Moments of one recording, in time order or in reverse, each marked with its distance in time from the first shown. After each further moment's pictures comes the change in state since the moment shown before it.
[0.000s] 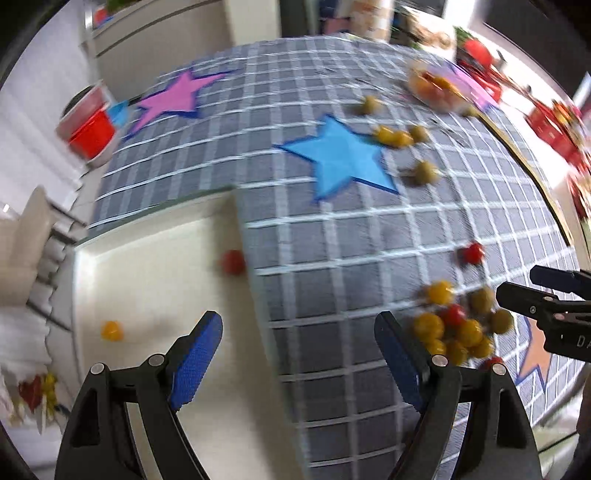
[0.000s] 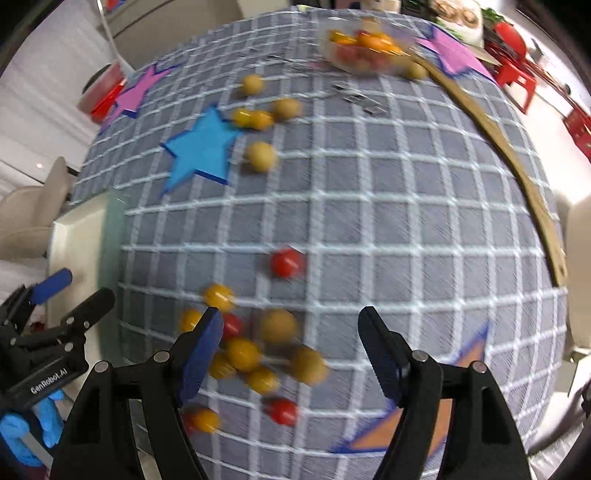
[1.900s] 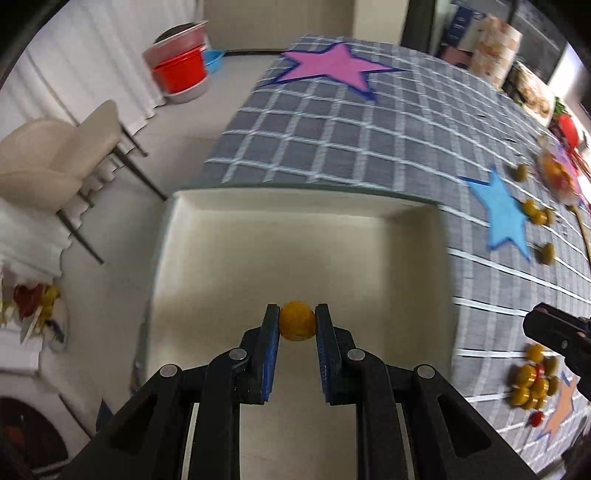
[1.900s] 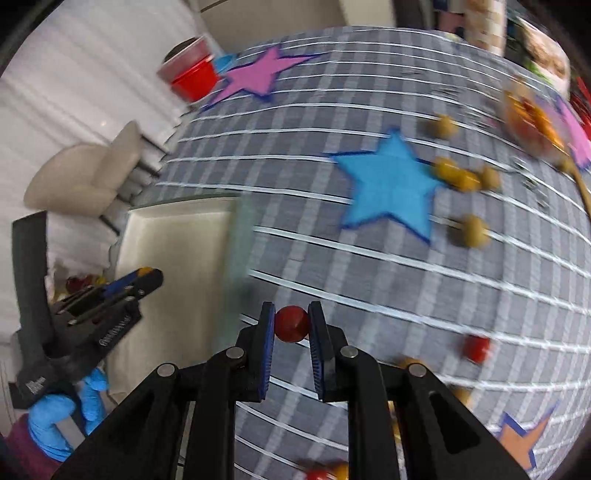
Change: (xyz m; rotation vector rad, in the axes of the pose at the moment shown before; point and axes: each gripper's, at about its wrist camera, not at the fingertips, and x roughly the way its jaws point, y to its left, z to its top) left arm 0.017 0.150 -0.020 -0.388 0.019 0.139; right arm 0.016 0.155 0.040 -0.234 0.004 0.232
